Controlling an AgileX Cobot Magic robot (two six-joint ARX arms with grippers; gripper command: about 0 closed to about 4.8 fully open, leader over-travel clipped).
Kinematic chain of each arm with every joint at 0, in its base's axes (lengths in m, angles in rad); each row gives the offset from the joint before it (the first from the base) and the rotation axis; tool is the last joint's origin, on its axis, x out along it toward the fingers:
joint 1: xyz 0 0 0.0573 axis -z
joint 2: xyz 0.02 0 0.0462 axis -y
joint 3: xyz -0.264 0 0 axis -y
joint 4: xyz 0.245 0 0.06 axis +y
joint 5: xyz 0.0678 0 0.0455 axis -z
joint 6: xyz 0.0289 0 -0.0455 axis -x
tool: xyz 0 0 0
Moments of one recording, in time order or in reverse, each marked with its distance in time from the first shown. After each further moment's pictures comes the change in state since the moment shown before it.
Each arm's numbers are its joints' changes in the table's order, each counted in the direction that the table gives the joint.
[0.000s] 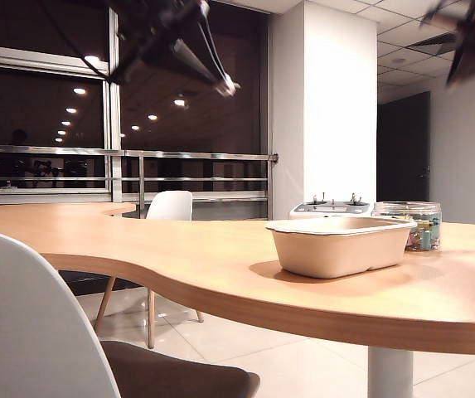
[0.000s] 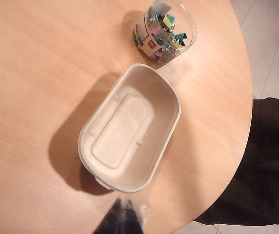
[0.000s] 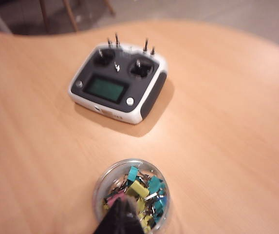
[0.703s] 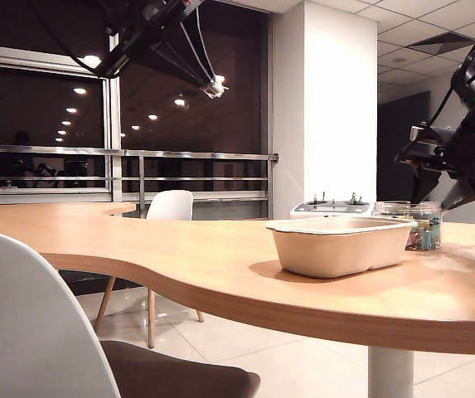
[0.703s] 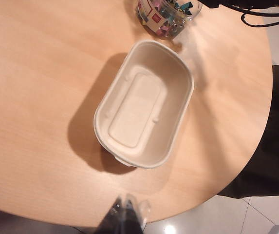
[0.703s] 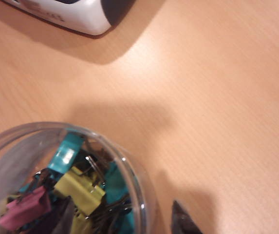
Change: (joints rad) left arm 0.000 0.024 0.000 0.095 -0.002 -0.168; right arm -0.012 -0.453 0.135 -0.025 0.000 0.100
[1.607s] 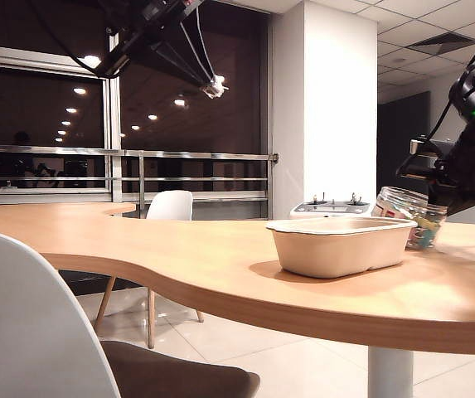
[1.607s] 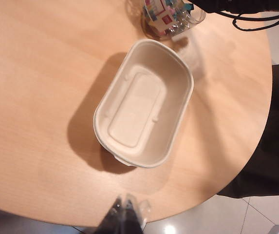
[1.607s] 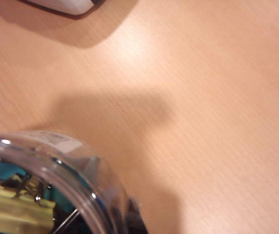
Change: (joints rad) left arm 0.000 0.000 0.000 0.000 0.000 0.000; right arm 0.000 -0.035 0.005 0.001 0.032 0.029
